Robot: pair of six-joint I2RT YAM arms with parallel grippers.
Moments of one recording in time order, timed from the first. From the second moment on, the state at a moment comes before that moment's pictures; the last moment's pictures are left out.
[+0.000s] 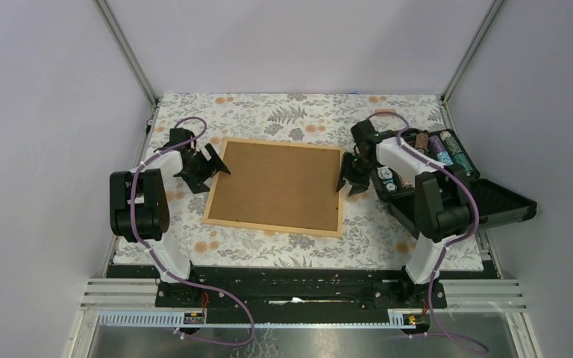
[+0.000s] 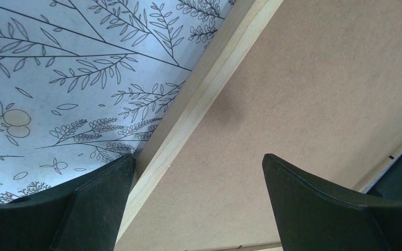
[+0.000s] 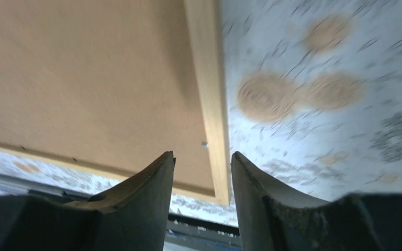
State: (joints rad) left arm 0.08 1.77 1.08 -0.46 0.31 -0.58; right arm 0.35 1.81 1.26 -0.82 -0.23 0.58
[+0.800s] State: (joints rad) left arm 0.08 1.77 1.08 -0.47 0.31 -0.58; right arm 0.20 2.17 1.68 -0.80 -0.15 0.41
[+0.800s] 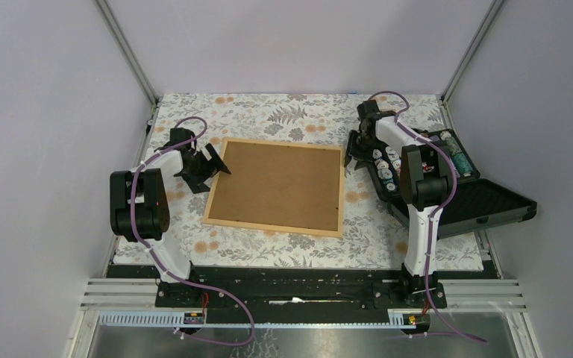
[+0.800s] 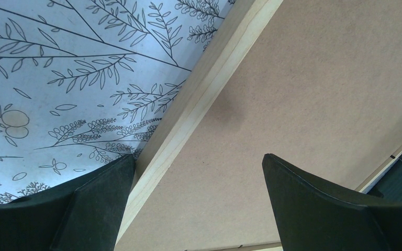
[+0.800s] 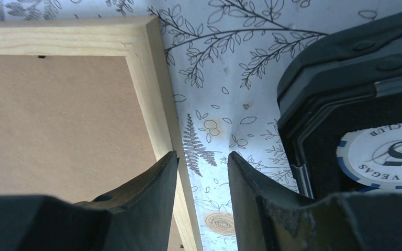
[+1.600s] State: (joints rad) left arm 0.08 1.77 1.08 -0.47 0.31 -0.58; right arm 0.20 2.14 1.59 -0.78 -0.29 0.39
